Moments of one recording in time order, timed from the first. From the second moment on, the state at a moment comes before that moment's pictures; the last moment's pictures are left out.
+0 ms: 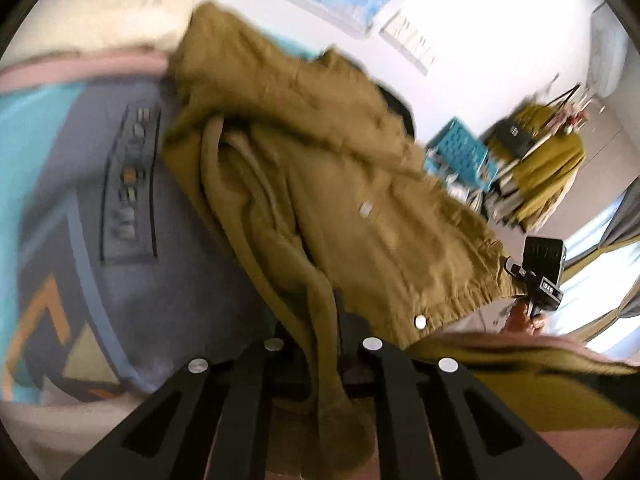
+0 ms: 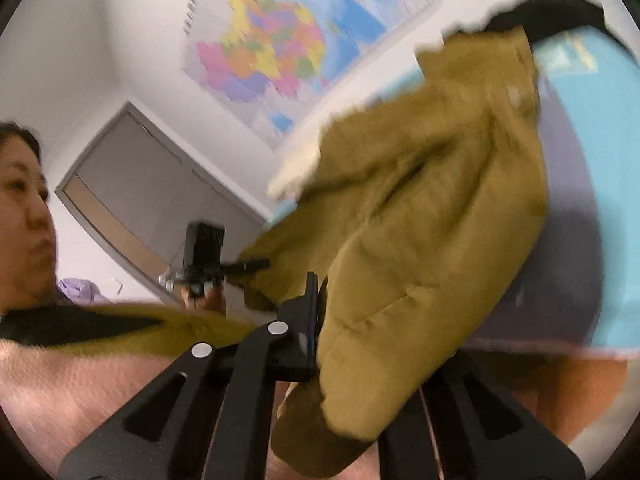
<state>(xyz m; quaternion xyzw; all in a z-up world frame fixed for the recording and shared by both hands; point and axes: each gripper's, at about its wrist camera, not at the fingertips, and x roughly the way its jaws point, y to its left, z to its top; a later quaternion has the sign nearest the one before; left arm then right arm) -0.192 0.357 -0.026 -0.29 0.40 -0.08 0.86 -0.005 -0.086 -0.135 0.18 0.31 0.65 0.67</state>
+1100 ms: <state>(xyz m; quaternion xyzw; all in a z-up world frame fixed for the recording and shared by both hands) -0.016 0.472 0.093 -0.30 0.39 -0.04 0.87 0.214 0.014 -0.002 0.22 0.31 0.59 0.72</state>
